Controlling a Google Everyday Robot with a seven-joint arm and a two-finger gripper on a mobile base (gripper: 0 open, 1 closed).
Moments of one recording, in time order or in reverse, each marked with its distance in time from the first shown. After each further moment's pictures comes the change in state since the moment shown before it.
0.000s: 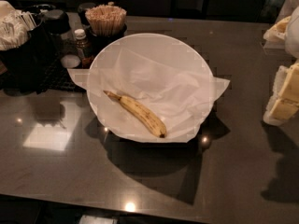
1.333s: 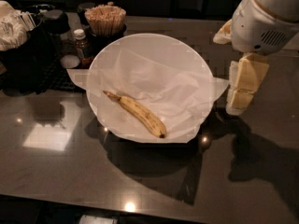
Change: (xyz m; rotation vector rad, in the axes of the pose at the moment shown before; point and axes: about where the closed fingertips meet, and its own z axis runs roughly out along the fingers) arm -0.062 -0.006 0.036 -0.133 -0.044 -0.171
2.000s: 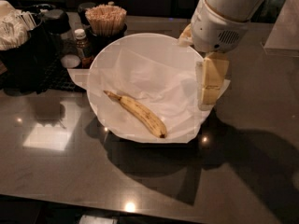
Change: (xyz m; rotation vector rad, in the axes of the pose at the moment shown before) arm -0.060 -0.011 0.034 -0.092 -0.042 -0.185
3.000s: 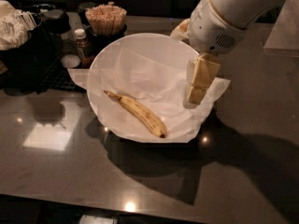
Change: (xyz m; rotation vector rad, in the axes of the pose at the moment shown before) arm -0.027 -0.011 0.000 0.106 -0.177 0.021
